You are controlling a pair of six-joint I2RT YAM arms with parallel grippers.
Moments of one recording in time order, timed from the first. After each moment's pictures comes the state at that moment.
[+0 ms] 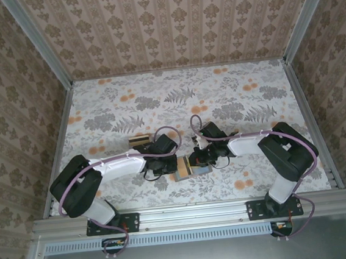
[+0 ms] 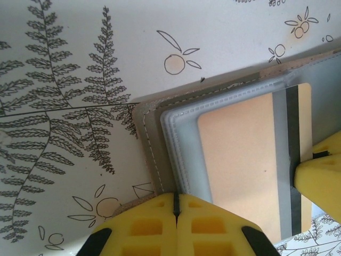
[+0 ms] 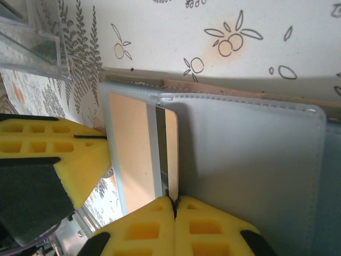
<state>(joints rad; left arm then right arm) -0.91 1.53 0.76 -0.41 0.12 -0.86 0.62 1.69 0.72 -0.06 -0.61 0.71</state>
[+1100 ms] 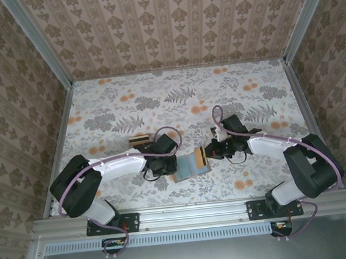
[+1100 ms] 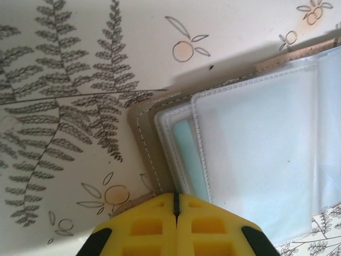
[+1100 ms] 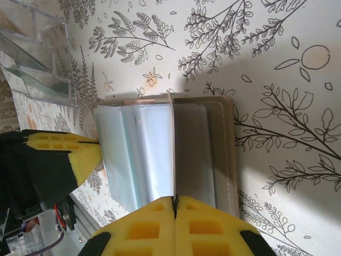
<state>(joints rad) -0.92 1.53 0.78 -0.49 0.11 -0.84 0.41 1.45 0.63 -0.22 -0.61 0.60</state>
